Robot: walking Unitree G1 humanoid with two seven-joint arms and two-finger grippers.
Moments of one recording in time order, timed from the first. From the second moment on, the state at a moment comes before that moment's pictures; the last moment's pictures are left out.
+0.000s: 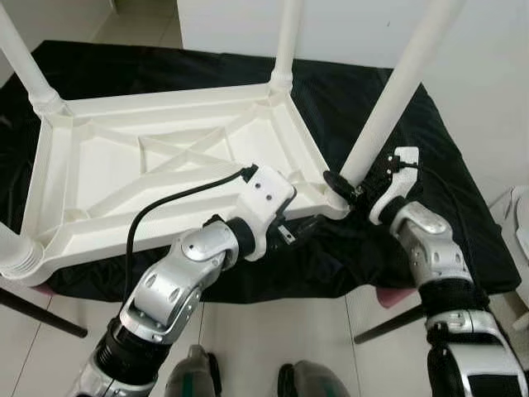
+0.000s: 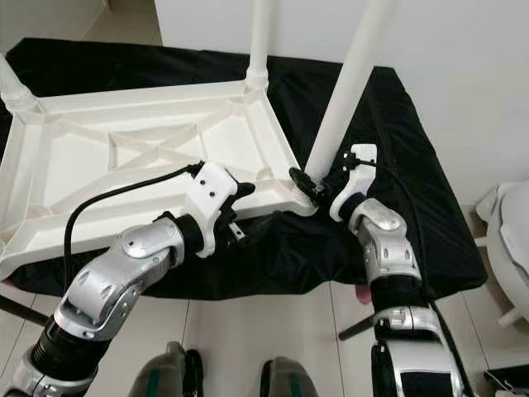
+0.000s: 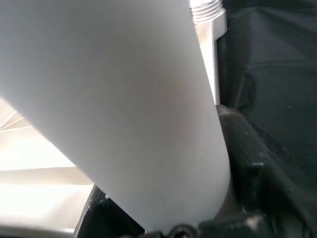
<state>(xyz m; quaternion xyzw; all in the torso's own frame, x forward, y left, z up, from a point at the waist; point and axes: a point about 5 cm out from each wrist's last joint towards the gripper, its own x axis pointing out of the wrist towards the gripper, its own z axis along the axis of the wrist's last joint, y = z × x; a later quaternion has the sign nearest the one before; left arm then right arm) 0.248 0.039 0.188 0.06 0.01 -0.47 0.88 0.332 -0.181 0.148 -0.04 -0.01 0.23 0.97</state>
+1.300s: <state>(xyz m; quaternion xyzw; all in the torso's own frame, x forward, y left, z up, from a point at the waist) 0.243 0.032 0.186 0.06 0.02 -0.48 0.87 0.296 -0.149 0.151 -0.01 0.00 -0.11 0.99</state>
